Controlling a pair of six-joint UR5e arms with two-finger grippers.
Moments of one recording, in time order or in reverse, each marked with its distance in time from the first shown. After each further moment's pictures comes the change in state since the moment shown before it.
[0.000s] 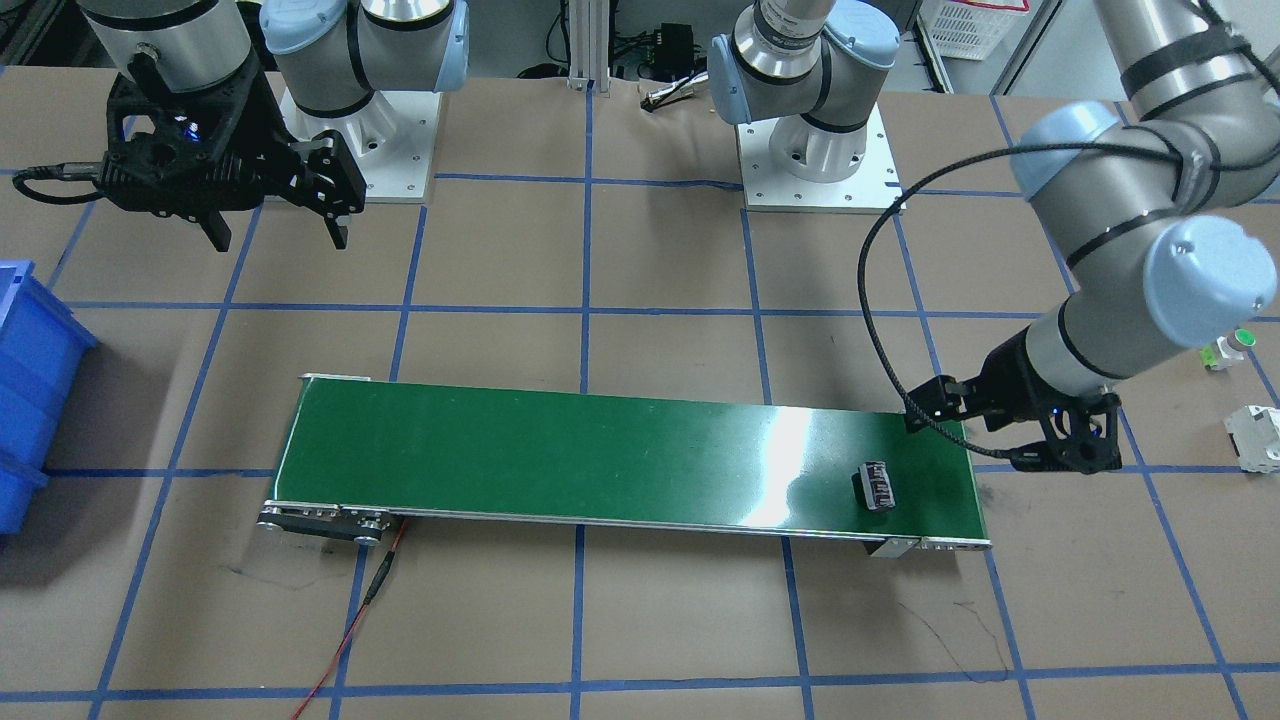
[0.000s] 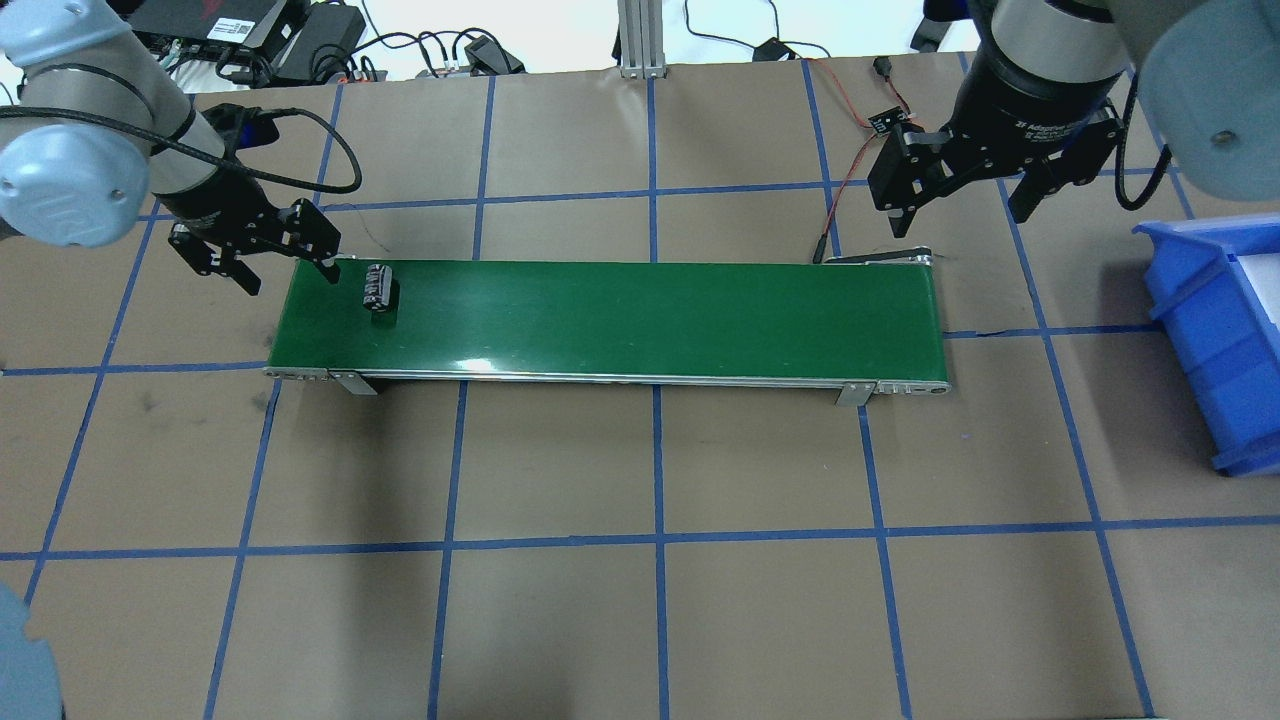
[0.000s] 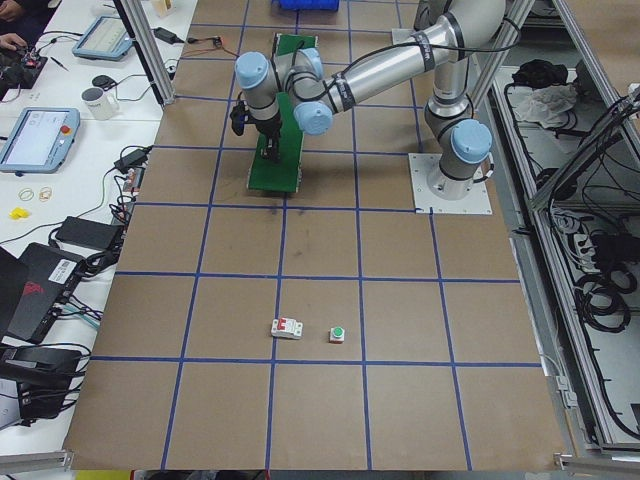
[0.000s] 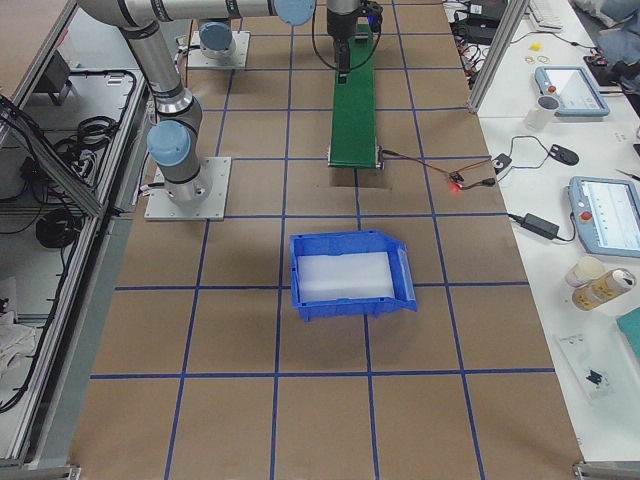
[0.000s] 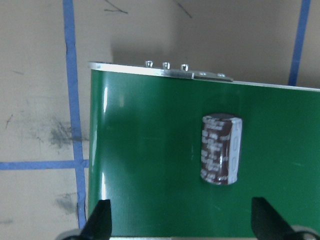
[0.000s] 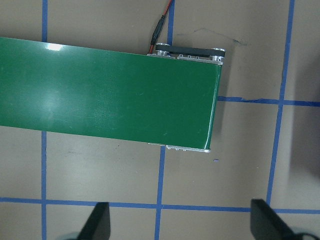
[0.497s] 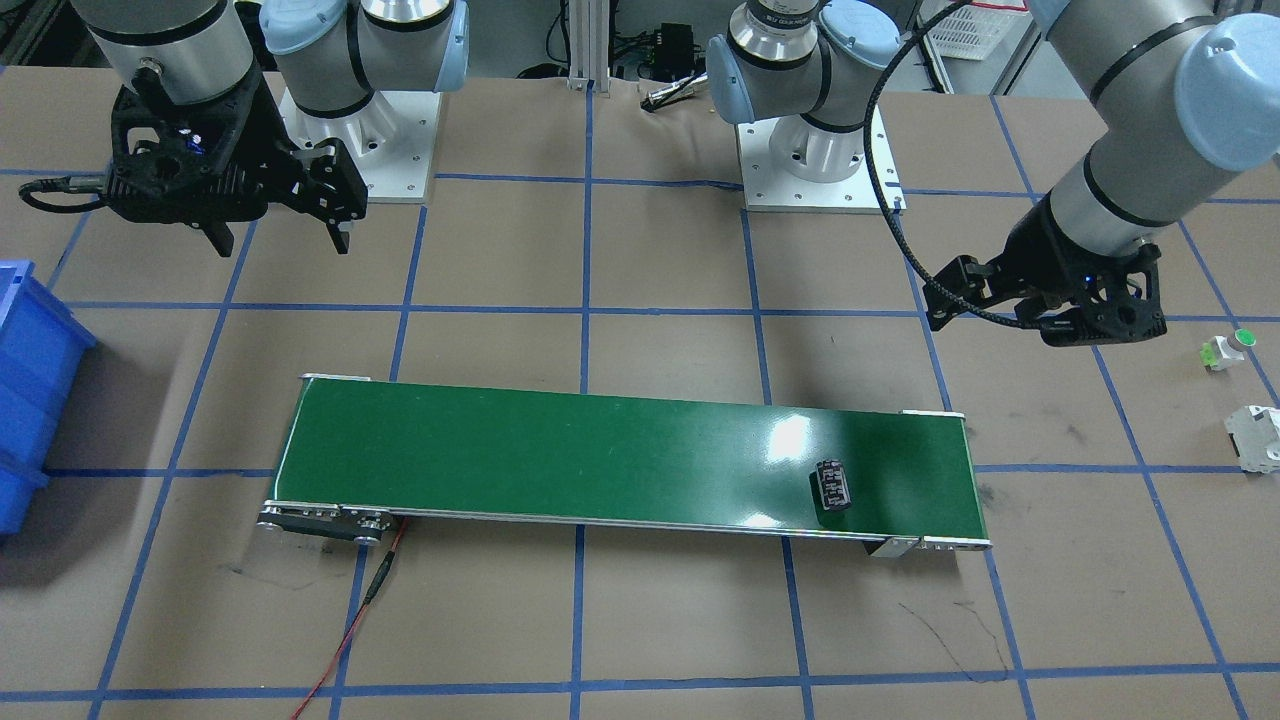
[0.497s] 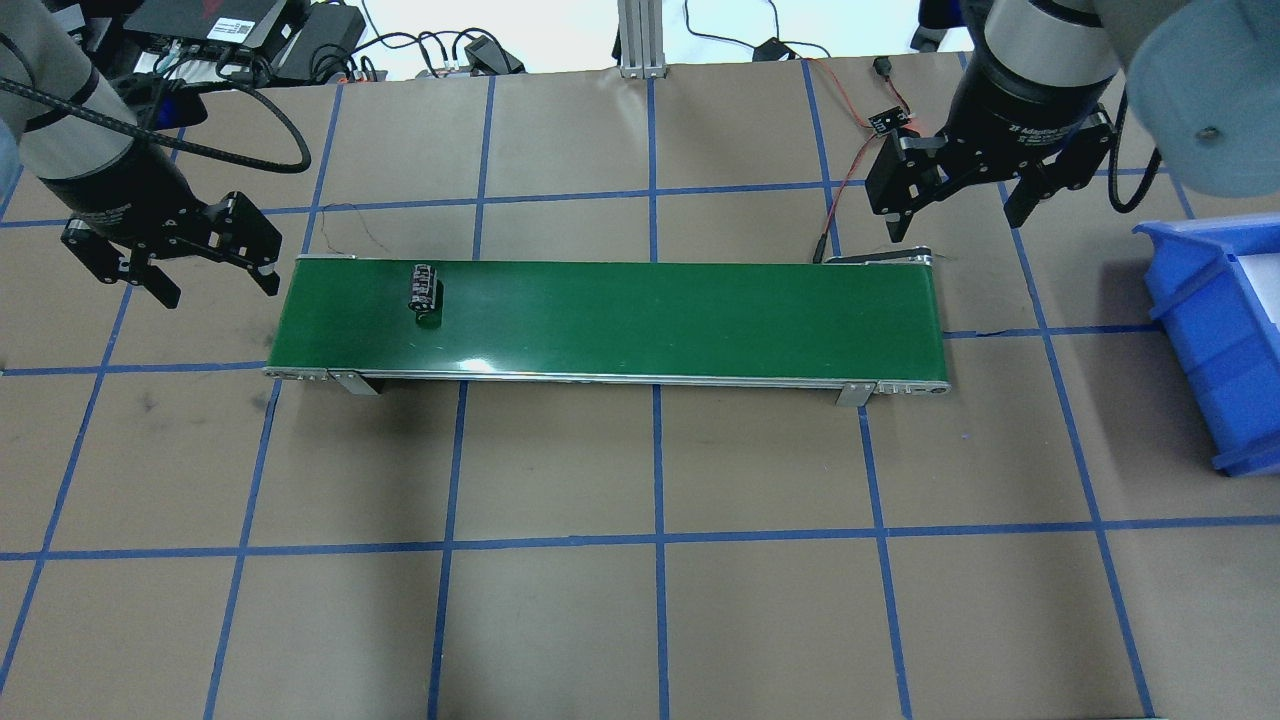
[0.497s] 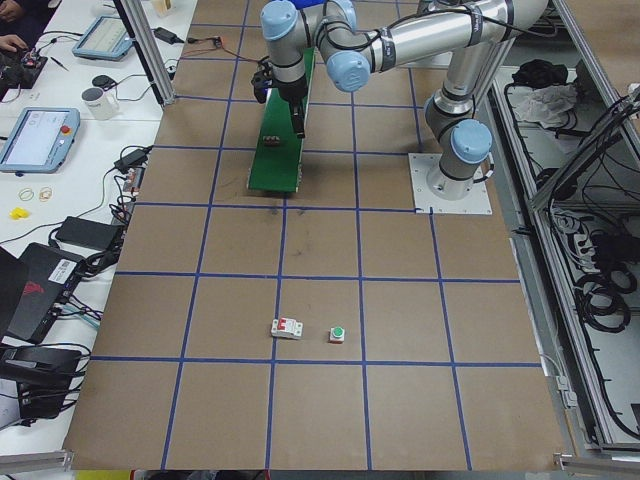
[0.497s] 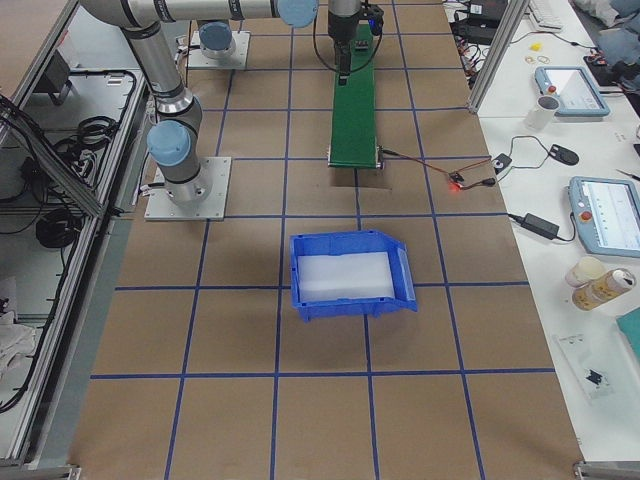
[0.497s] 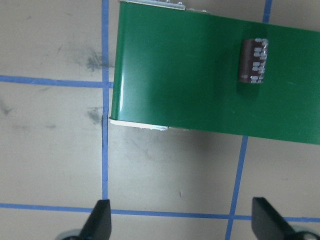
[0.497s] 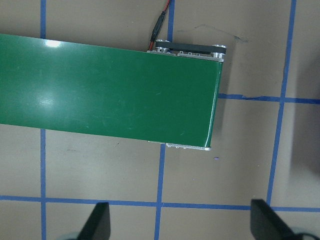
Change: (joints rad) left arm -0.004 0.209 0.003 -0.204 0.081 -0.049; right arm 0.000 0.013 0.000 0.005 -0.001 0.001
